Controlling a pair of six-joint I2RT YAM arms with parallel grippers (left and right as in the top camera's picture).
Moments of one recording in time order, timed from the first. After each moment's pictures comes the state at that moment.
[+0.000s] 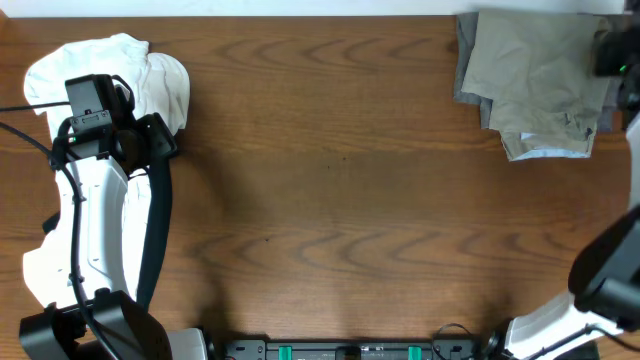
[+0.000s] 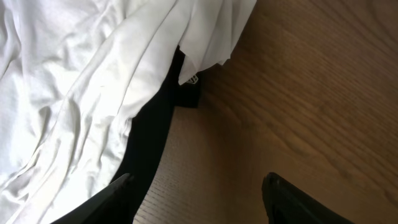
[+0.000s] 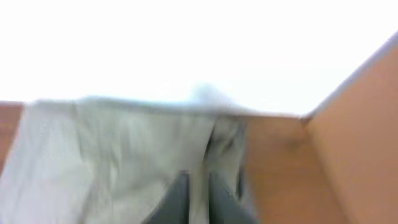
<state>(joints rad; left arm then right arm) 0.27 1.52 1.23 -0.78 0.07 -0.26 -0.42 1.84 1.58 -0.16 -0.21 -0.29</state>
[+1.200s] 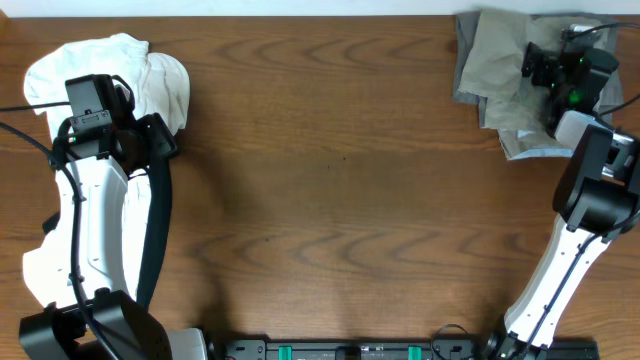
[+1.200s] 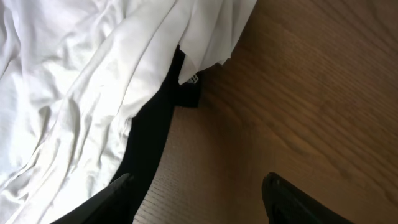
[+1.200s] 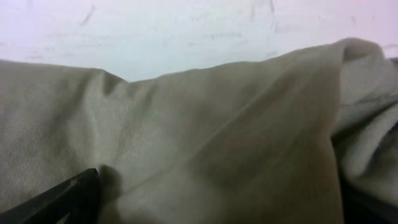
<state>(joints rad) 0.27 1.52 1.23 -0.78 0.07 -0.26 -0.36 2.42 1.59 0.52 -0.23 -0.06</state>
